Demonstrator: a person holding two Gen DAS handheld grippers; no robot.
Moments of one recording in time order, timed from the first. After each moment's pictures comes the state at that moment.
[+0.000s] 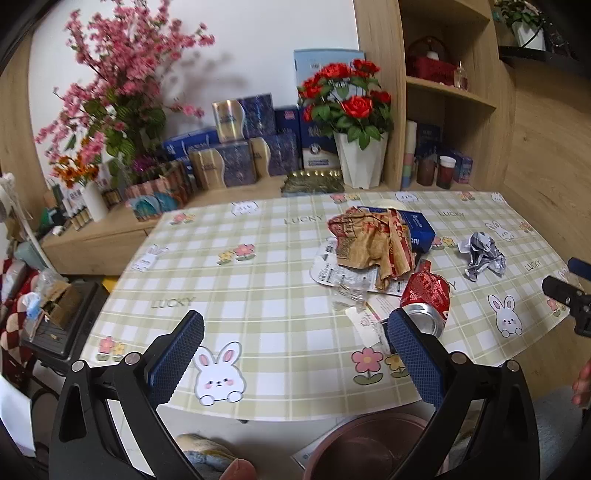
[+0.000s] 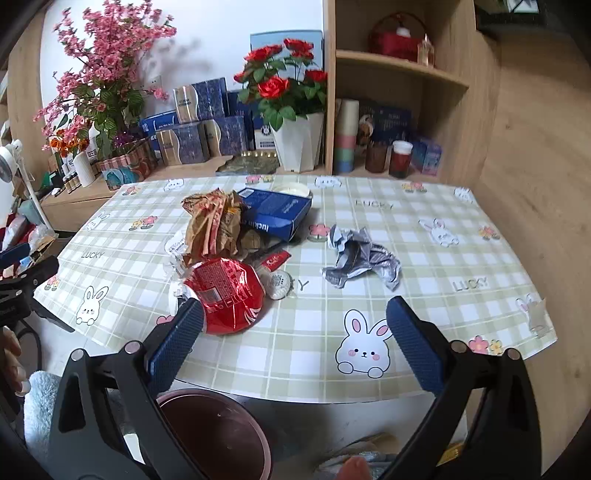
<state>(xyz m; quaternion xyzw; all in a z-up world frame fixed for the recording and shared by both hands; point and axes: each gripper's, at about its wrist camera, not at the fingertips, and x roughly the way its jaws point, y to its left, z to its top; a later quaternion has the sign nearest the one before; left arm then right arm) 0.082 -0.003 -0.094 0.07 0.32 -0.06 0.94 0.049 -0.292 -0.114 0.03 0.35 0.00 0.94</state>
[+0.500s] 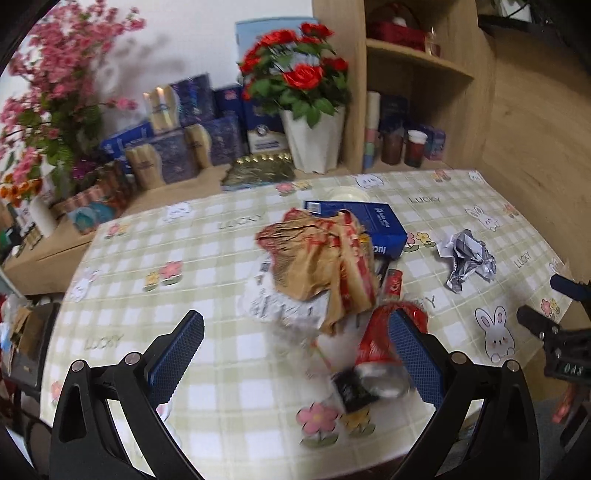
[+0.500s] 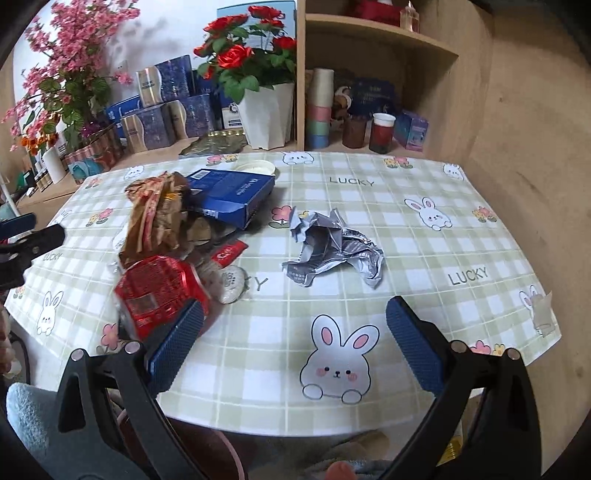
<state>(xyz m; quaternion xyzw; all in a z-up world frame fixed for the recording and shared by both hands) 0.184 -0.084 -0.121 0.09 0.37 -0.13 0.92 0.104 -0.332 -0.159 0.03 0.38 -0.04 0.92</state>
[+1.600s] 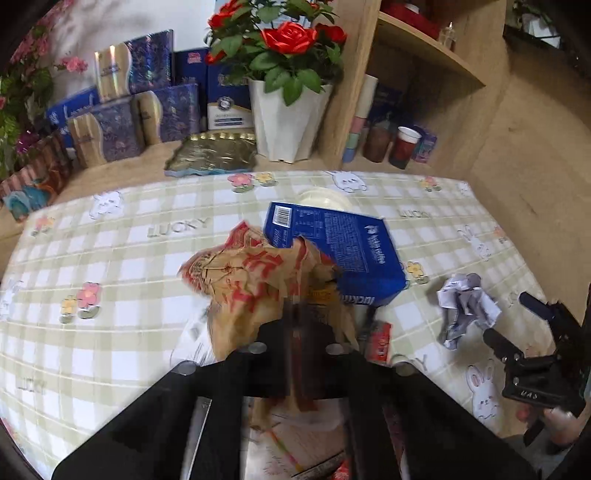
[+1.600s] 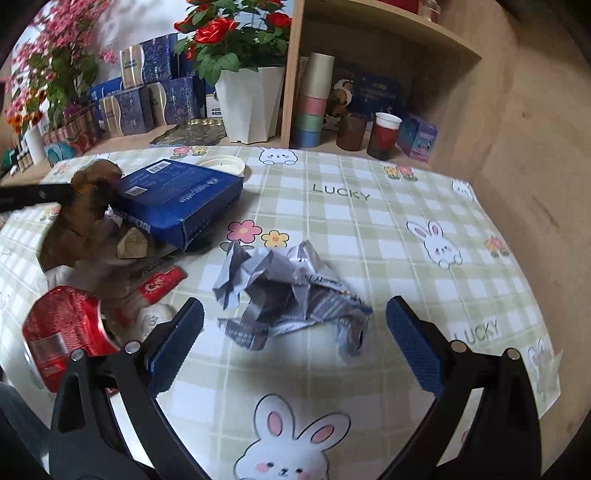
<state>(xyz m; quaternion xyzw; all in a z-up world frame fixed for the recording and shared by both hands) 0.295 -0.110 -0.152 0.03 0.41 -0.19 0.89 0.195 -0.366 -0.199 -0.03 0.39 -0.05 0.92</state>
